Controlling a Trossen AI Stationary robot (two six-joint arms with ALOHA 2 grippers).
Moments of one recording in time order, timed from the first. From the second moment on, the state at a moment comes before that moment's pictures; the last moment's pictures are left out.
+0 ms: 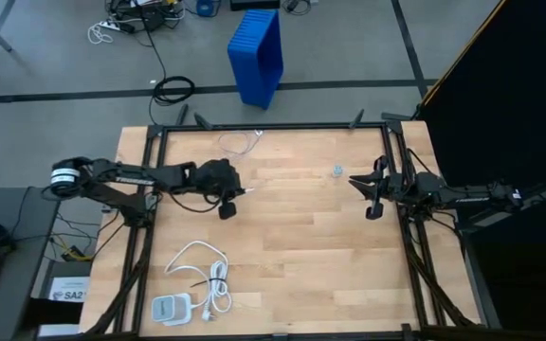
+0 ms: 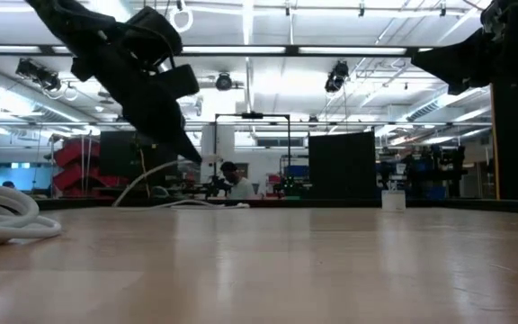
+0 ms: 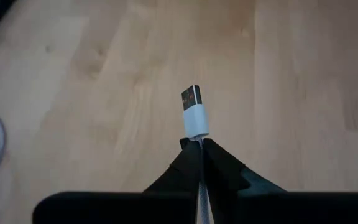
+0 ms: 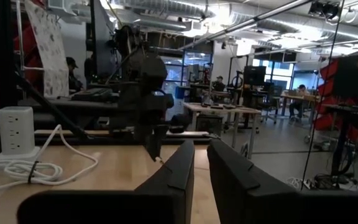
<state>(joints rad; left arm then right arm) 0.20 1.29 0.62 -0.04 0.00 0.05 0.00 0.12 0.01 0.32 0.24 -0.13</state>
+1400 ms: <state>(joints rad) 0.00 1.29 1.15 -1.11 0.09 -0.13 -0.01 0.13 0.01 0.34 0.44 -0.02</state>
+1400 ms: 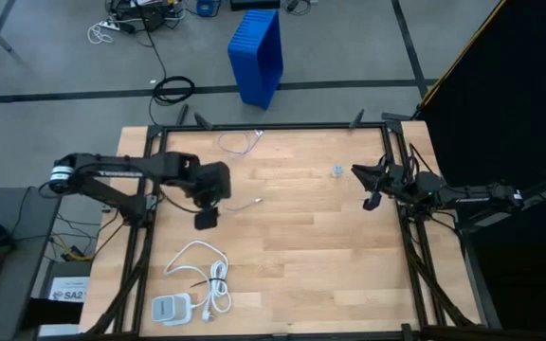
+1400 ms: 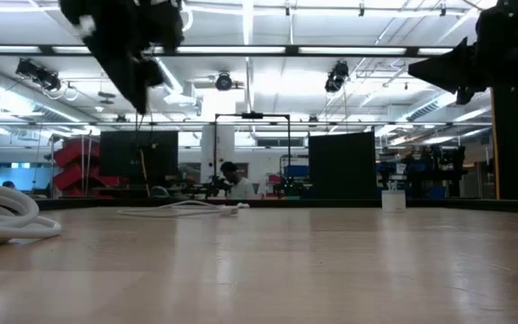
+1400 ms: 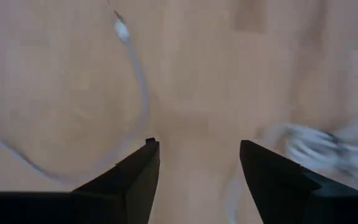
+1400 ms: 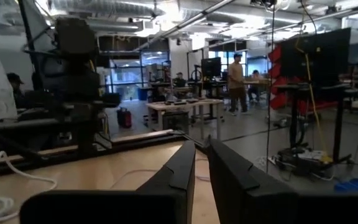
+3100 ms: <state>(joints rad) -1.01 1.52 1.46 -1.24 0.04 -1.40 -0.01 0.31 0.01 0.36 0.35 0.22</state>
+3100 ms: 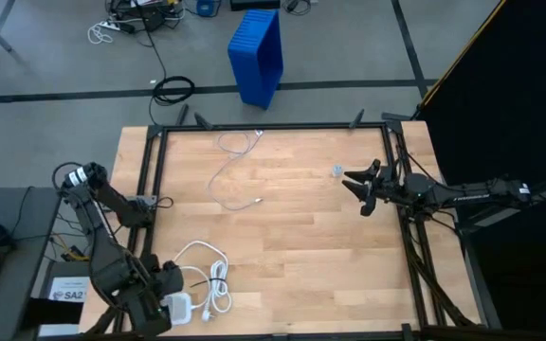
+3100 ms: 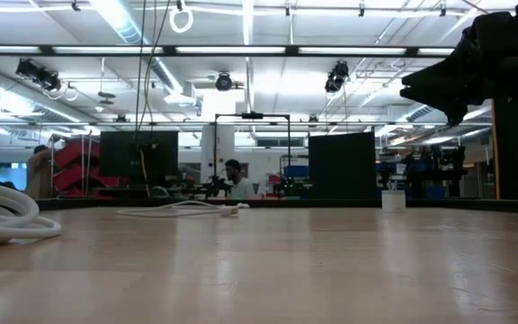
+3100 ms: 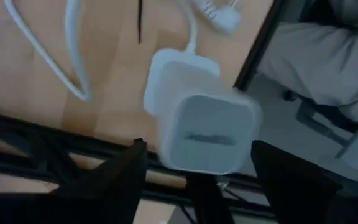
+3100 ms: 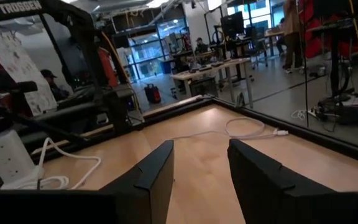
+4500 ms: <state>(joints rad) -1.03 1.68 1.52 -1.29 0.11 -1.42 -0.01 0.32 0.01 0.36 0.34 0.26</state>
